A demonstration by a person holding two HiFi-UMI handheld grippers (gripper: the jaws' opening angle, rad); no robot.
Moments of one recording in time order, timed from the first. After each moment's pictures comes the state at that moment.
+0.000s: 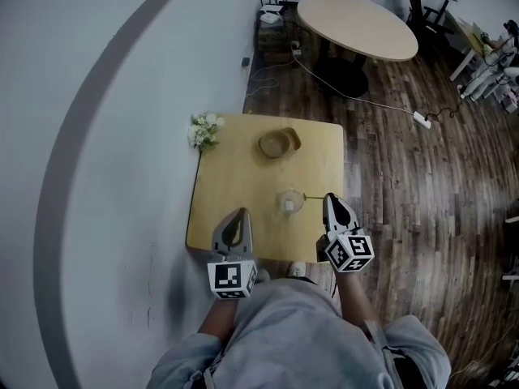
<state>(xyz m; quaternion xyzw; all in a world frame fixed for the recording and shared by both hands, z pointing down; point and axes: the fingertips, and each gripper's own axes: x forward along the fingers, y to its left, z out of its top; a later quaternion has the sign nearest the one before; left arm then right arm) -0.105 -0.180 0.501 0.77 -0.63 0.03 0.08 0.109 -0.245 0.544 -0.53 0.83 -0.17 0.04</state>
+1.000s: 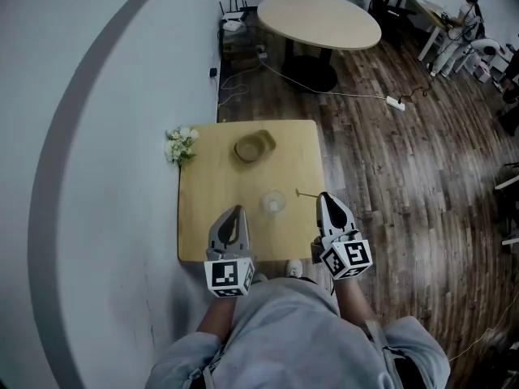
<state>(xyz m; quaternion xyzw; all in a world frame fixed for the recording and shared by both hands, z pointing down) -0.074 -0.198 0.498 0.82 -0.57 0.02 0.07 0.129 -0.214 0.491 -0.57 0.81 -0.10 0.07</state>
